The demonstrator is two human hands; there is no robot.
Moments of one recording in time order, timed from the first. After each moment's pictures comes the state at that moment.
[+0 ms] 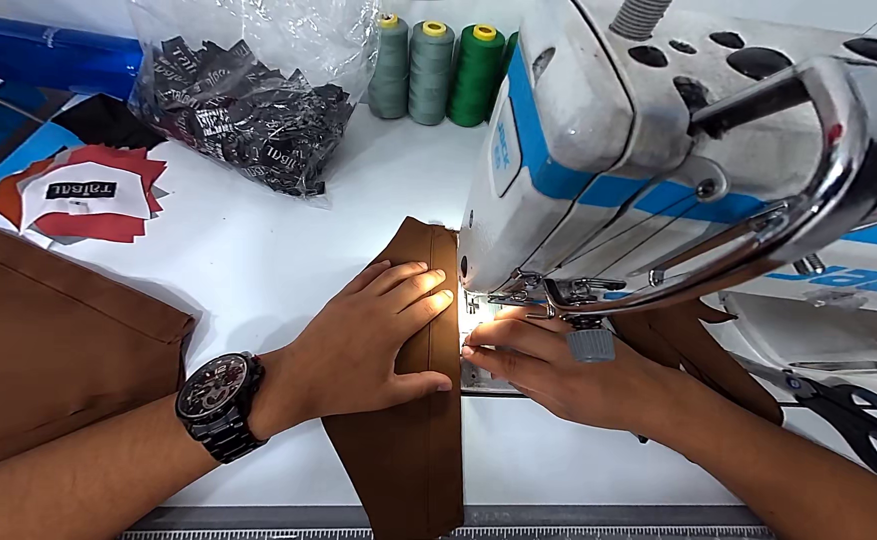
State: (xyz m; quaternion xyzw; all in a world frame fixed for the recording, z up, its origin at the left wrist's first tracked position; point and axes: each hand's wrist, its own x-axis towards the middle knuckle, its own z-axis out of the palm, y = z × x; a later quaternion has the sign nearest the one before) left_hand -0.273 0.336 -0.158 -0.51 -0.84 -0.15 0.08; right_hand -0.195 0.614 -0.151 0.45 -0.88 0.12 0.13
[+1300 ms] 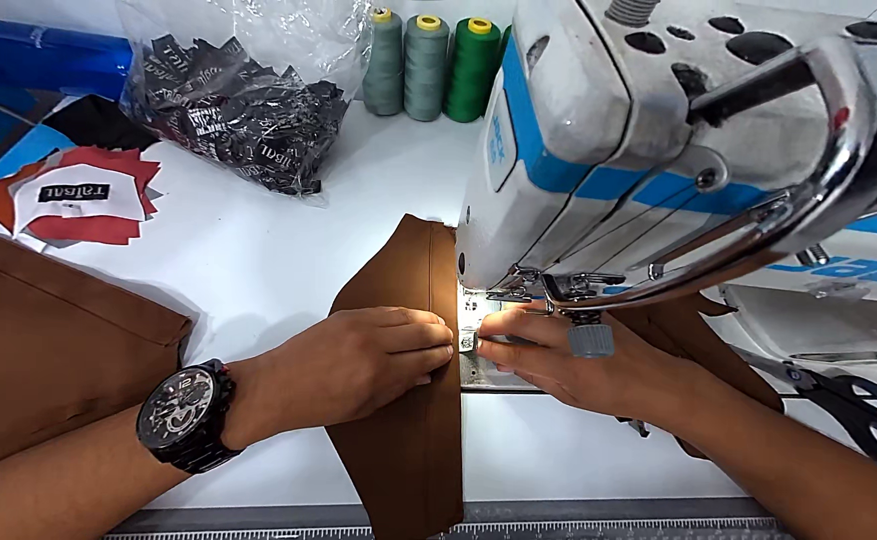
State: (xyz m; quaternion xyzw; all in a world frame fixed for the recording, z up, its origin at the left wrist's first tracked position) left_hand -0.274 0.321 -0.155 -0.67 -0.71 -0.20 0.08; right_hand -0.198 0.623 -0.152 0.44 -0.89 0.12 0.11
